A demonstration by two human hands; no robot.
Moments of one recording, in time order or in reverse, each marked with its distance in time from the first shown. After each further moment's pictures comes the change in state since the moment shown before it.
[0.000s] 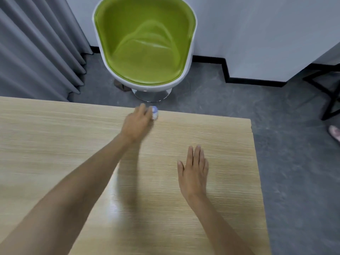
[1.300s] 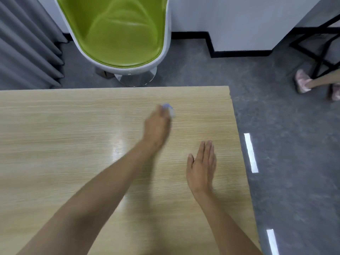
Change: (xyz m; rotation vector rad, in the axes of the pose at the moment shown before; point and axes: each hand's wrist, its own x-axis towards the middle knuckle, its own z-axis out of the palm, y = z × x) left_hand -0.043 0.162 -0.006 -0.352 -0.084 -0.119; right_hand -0.067 0.075 0.005 0.107 0.072 0.233
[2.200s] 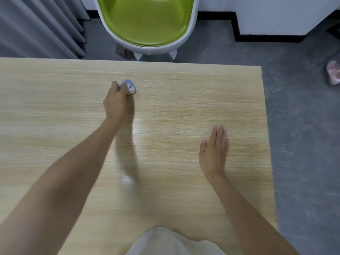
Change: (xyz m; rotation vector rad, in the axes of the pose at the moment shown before) left_hand -0.046 -0.159 -0.082 0.091 0.293 -0.396; right_hand -0.032 -0.023 0.012 -0.039 -0.030 -0.089
